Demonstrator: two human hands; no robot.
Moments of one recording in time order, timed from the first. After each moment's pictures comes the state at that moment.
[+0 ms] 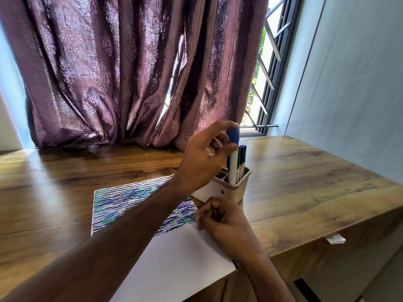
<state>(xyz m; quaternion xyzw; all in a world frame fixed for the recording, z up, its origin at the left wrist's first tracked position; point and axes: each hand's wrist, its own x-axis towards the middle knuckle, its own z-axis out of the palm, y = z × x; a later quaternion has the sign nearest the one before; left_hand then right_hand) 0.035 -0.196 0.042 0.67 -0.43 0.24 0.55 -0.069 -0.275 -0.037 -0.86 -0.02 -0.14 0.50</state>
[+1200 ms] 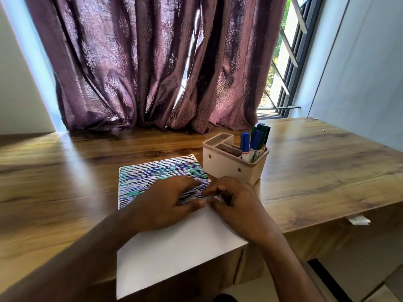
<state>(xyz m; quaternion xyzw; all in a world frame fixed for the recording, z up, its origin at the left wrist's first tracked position) 0.000 -0.073 -0.040 0.90 -0.38 0.05 0.22 -0.067 -0.276 -0.047 -0.91 -0.10 -0.17 0.37</state>
